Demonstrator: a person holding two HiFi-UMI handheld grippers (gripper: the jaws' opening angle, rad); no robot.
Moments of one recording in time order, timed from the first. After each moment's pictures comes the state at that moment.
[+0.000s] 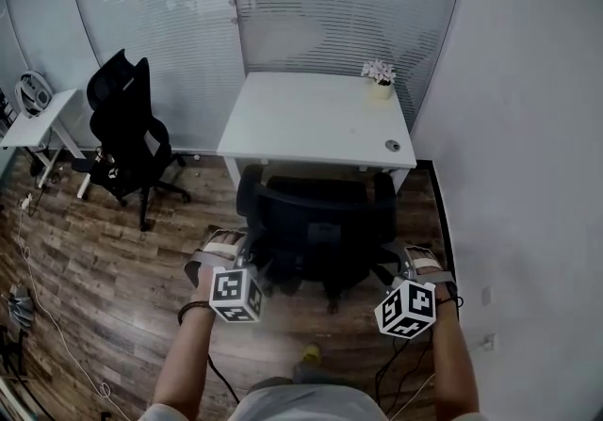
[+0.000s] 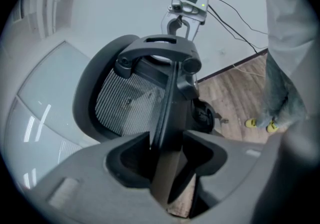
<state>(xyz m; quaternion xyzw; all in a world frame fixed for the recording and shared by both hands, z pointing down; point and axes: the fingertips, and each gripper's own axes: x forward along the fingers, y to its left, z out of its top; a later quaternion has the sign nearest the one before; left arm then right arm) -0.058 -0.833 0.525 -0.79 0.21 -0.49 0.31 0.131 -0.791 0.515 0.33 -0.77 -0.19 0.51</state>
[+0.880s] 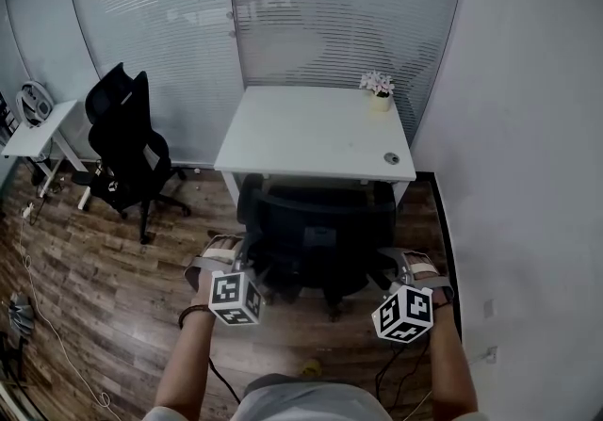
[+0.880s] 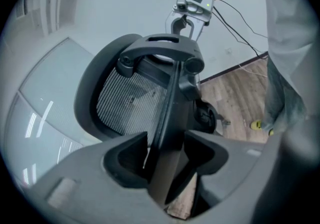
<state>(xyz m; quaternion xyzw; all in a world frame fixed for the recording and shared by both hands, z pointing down) -0.046 -0.875 0.528 -0.79 0.23 -0.48 0.30 0.143 -0.831 0.517 0.34 -0.78 -0.20 0.49</state>
